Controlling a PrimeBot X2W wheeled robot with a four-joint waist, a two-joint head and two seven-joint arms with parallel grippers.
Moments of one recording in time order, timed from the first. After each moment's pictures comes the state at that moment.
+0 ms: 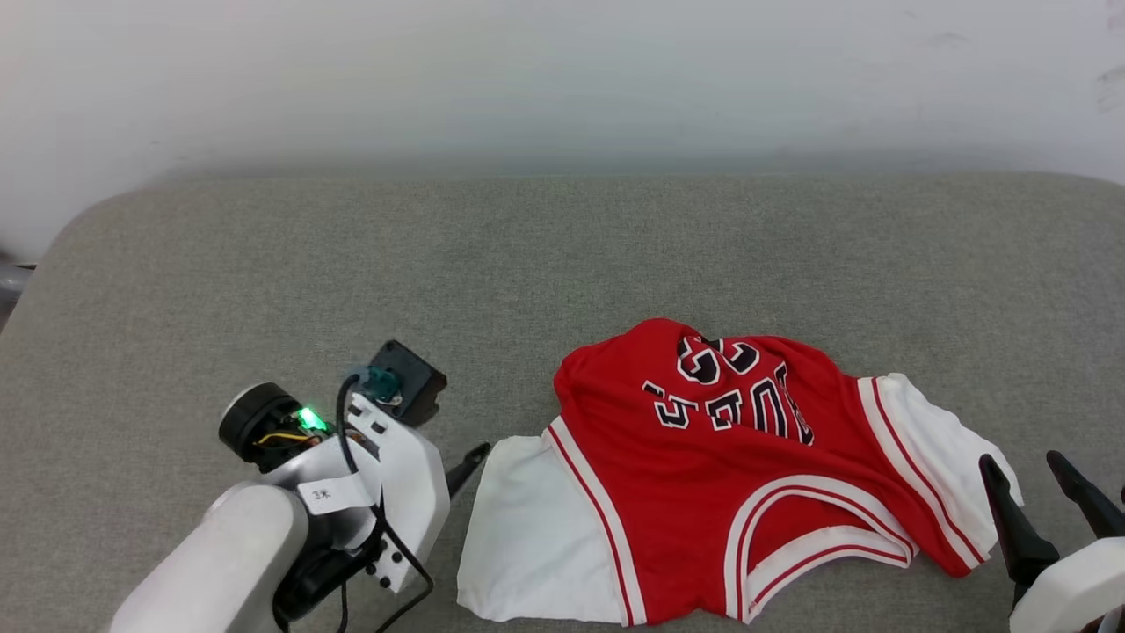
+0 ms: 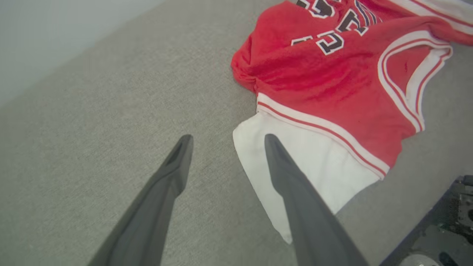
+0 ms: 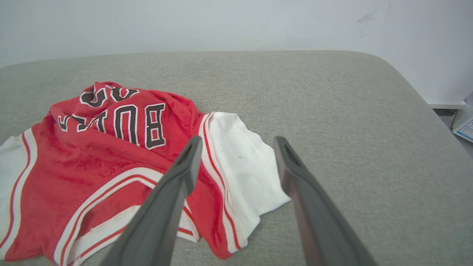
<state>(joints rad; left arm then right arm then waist) -0.40 0.51 -0.57 0.04 -0.52 -0.13 0.50 0.08 -0.28 -0.12 -0.01 0.33 0.13 0.15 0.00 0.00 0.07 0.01</state>
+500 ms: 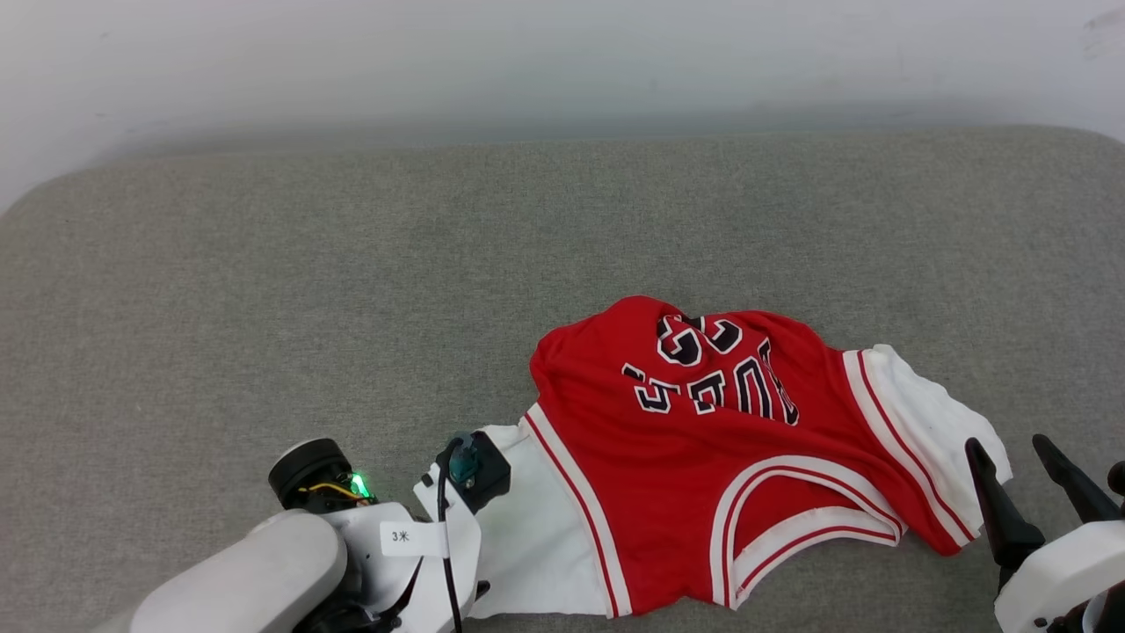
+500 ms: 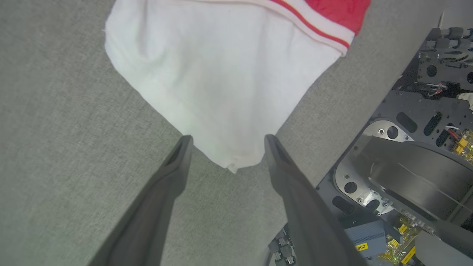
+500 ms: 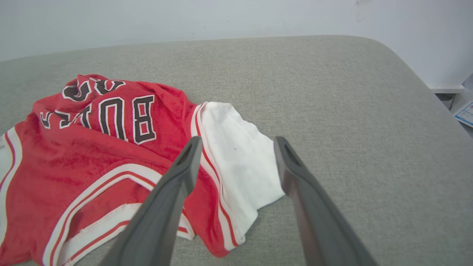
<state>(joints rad) -0.59 0.69 -1.03 -0.02 -0.77 -0.13 0.77 0.06 -0.25 -0.11 -0.03 0.32 0.13 0.17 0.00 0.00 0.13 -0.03</state>
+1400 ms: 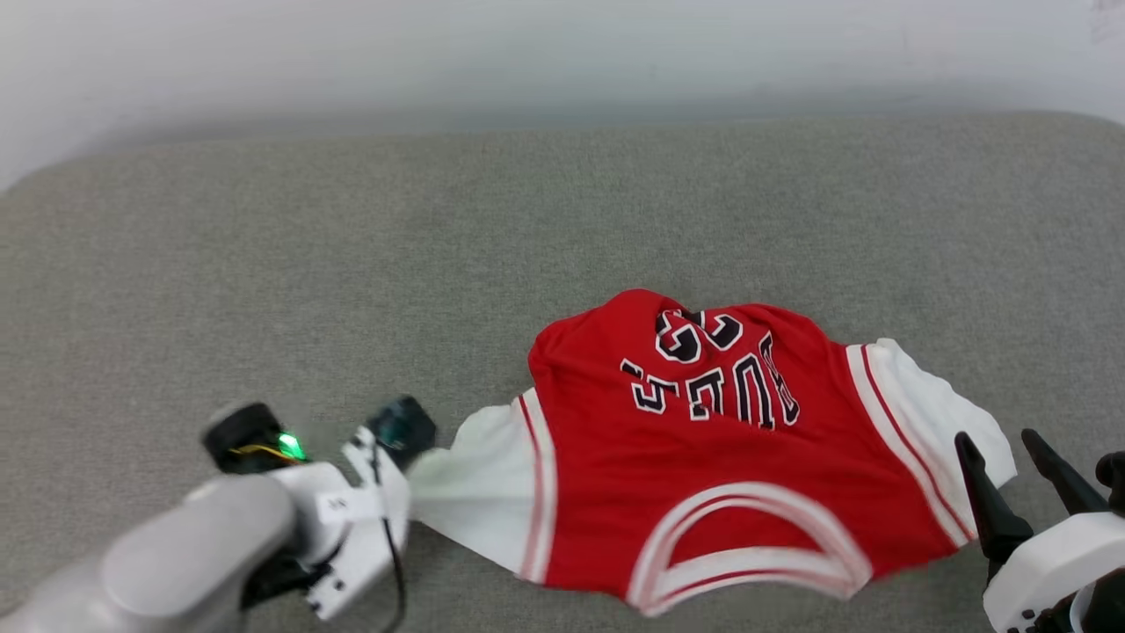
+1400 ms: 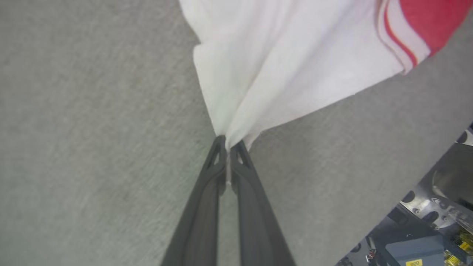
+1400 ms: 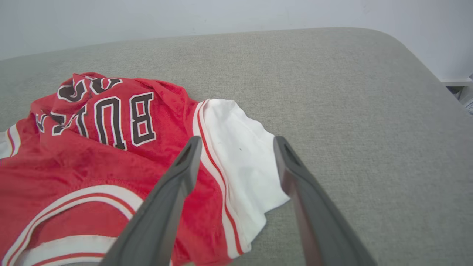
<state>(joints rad) -0.74 0.71 -1.24 0.26 -0.78 -0.13 0.55 0.03 -0.24 -0.10 -0.01 0.32 0.13 0.18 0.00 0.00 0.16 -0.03</state>
